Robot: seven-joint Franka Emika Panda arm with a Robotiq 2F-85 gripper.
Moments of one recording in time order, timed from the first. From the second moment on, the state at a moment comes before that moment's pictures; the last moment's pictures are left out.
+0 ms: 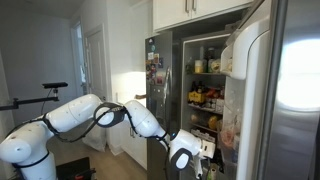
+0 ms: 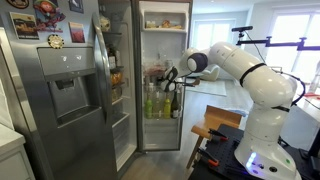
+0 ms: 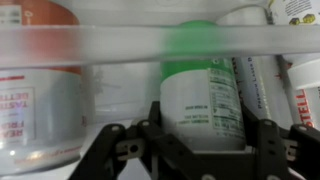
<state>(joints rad) -0.26 1.09 -0.31 -1.33 0.12 3.46 0.32</state>
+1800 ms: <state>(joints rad) -0.51 1.22 0.01 -1.08 -0.04 3.46 0.18</state>
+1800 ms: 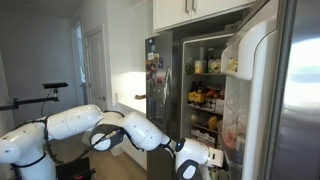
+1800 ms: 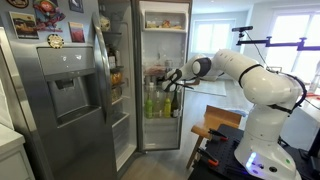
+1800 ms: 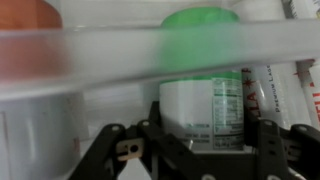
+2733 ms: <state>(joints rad) -0.52 1.22 0.02 -1.09 -0.07 3.46 0.18</state>
